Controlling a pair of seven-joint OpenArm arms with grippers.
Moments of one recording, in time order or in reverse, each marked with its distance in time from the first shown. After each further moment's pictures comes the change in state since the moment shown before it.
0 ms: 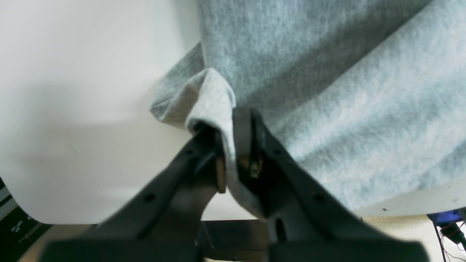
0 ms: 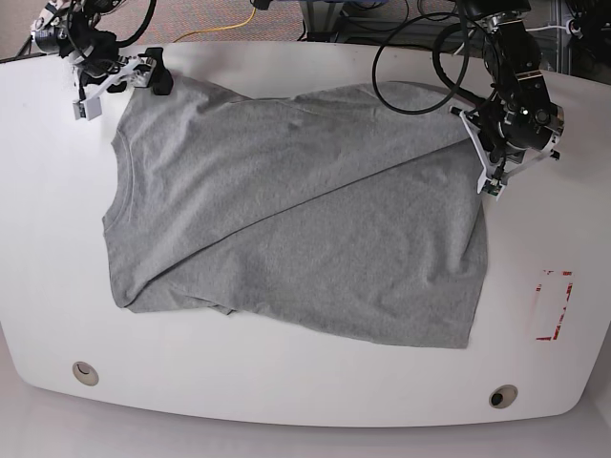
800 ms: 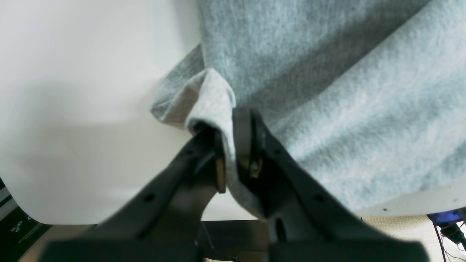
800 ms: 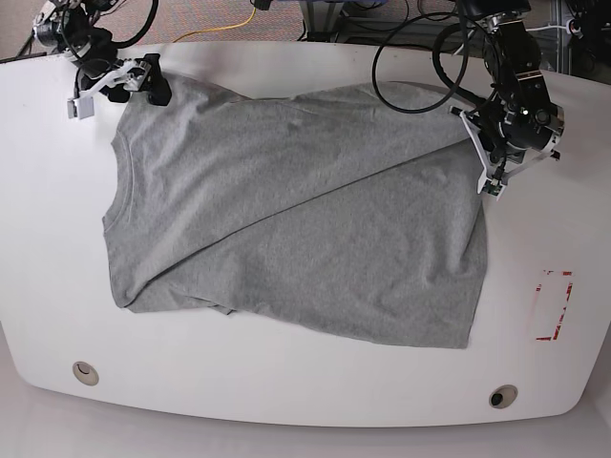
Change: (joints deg) left arm -0.1 0.0 0.0 0.0 0.0 0.0 0.0; right arm 0.6 0.3 0.6 -8.6 5.9 1.5 6.6
